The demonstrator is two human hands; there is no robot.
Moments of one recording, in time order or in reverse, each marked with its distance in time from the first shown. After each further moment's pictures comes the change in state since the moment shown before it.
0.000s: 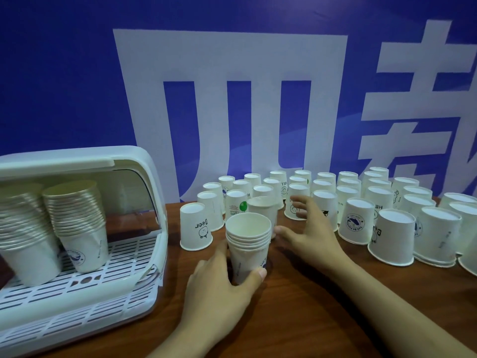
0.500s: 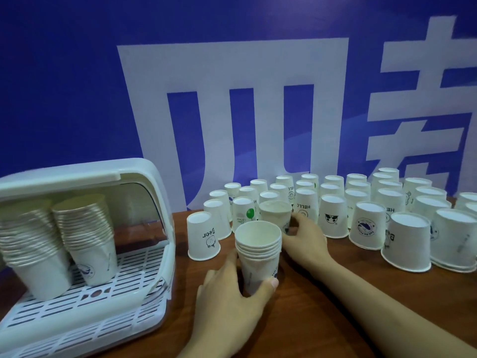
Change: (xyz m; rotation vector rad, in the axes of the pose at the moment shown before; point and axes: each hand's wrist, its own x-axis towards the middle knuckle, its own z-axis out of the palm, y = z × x) left_hand 0.000 0.008 -0.003 0.041 -0.032 -0.038; right_hand 0.017 -0.002 0.032 -0.044 0.015 0.187
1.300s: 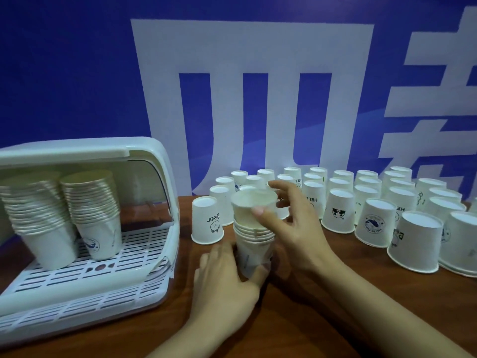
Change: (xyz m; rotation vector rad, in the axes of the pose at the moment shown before) left_hand 0.000 0.001 0.002 0.101 0.082 -0.064; right_hand -0.048 -0.056 -0.011 0.312 -0.066 -0.353
